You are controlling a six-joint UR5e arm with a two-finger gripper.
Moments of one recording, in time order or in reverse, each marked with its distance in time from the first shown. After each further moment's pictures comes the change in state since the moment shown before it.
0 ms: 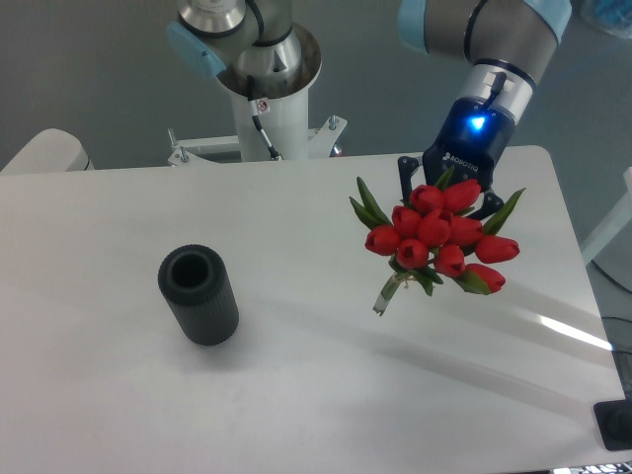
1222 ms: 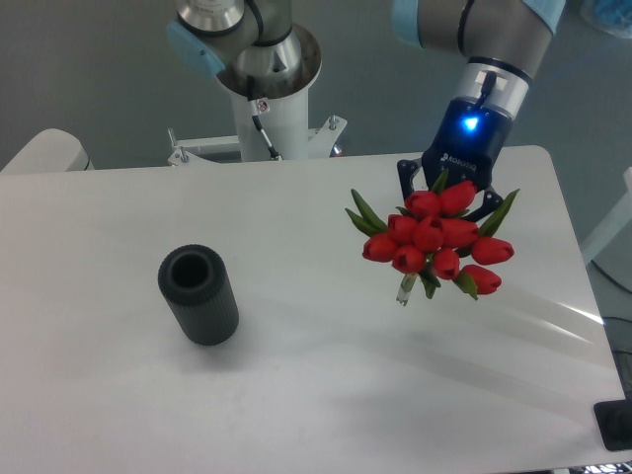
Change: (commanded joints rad) arm -0.035 0.048 -0.017 0.000 0.241 0.074
